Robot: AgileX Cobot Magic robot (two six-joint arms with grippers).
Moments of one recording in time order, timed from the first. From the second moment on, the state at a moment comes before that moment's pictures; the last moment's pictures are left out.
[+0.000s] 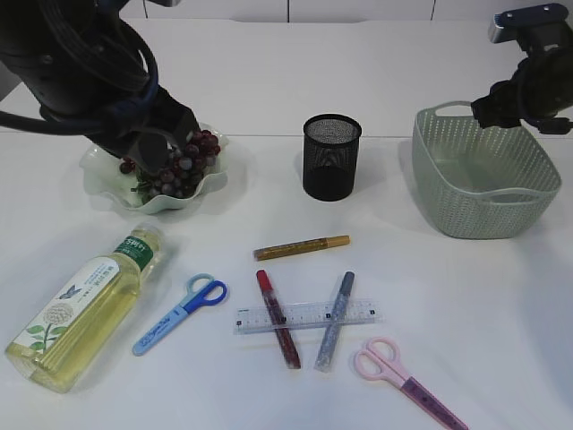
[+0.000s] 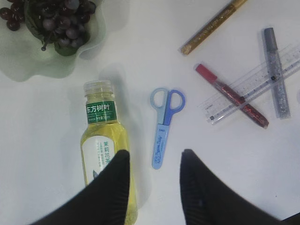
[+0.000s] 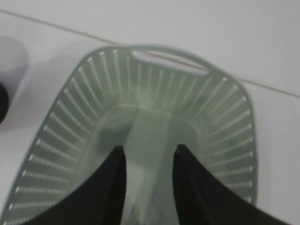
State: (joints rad) left arm -0.71 1.58 -1.44 0.25 1.14 -0.31; right arm -0.09 1.96 -1.47 0.39 0.41 -0.66
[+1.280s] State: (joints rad) left arm -0.71 1.58 -1.46 0.21 1.19 -0.31; right arm -0.09 1.77 -1.82 -0.03 1.24 0.09
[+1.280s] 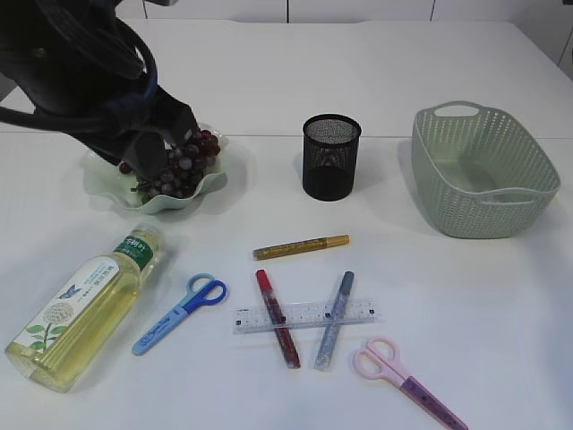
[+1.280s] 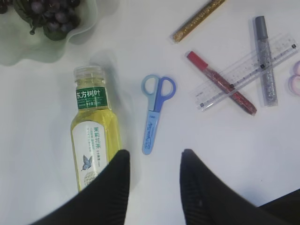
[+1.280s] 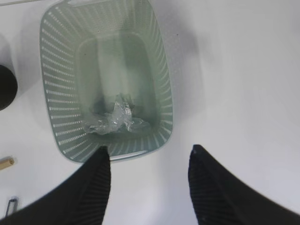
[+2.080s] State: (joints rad) left arm -0.57 1.58 -1.46 0.07 1.24 -0.32; right arm -0.09 1.18 -1.22 0.09 1.25 0.13
